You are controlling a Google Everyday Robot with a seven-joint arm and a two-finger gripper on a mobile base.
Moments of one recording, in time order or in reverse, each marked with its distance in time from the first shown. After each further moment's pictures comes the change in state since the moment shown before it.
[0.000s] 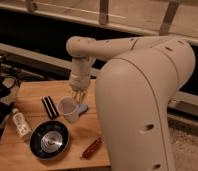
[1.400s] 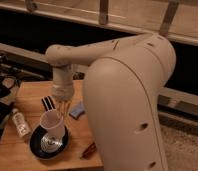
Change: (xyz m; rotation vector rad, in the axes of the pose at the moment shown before) arm 0.039 0.075 0.039 0.010 0.122 -0.091
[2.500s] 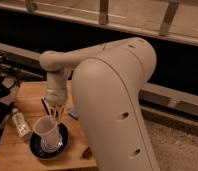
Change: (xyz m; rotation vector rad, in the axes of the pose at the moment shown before) arm -0.005 0.026 0.027 -0.023 0.112 -0.043
